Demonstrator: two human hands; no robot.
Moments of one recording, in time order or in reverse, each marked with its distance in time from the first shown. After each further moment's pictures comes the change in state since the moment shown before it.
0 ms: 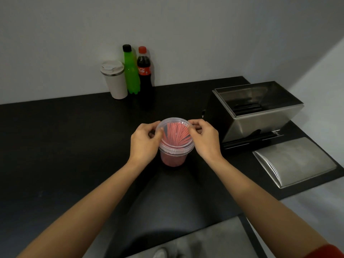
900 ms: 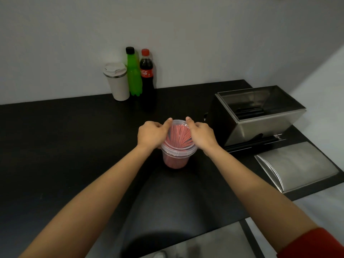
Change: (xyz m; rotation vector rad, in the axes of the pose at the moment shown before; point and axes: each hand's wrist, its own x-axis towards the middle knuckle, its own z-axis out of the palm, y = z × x) left_hand 0.044 0.012 0.015 0.102 -0.124 -0.281; right_hand 0.035 -0.008 0.013 -0.128 -0.178 0.291
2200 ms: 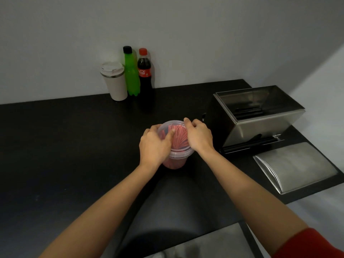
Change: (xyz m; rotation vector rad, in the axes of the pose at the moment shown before) left_hand -0.030 -0.013 0.019 0.030 0.187 0.175; right_hand -0.001 0.002 0.006 -0.010 0.112 -0.008
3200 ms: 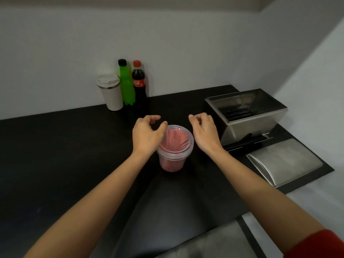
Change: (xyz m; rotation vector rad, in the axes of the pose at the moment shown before) left_hand 0.017 0.022 -0.032 -0.071 0.003 0.110; right_hand -0.015 -0.008 -0.038 0.057 0.107 -0.240
